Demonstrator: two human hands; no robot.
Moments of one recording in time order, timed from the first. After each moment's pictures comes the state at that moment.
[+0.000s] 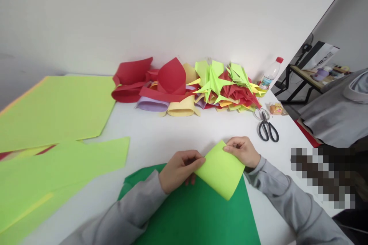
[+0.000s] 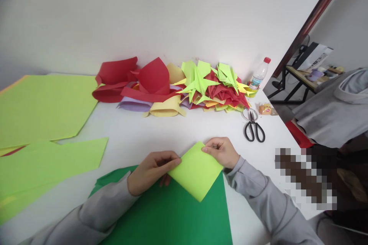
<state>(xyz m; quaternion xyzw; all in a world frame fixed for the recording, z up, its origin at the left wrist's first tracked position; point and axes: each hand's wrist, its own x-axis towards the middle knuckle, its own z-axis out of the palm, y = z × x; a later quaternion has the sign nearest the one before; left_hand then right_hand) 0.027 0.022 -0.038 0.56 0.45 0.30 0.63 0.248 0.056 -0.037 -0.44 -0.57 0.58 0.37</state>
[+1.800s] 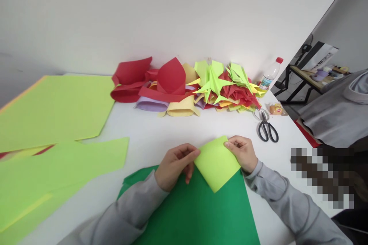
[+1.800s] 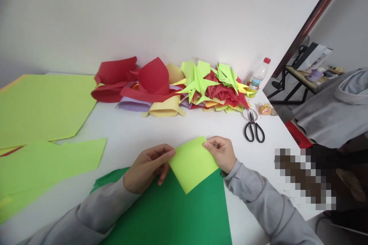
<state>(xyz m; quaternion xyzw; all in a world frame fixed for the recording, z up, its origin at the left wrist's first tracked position) 0.028 0.023 -0.041 0.43 0.47 0.41 0.65 0.238 0.051 -0.042 -0.48 -0.55 0.50 0.47</state>
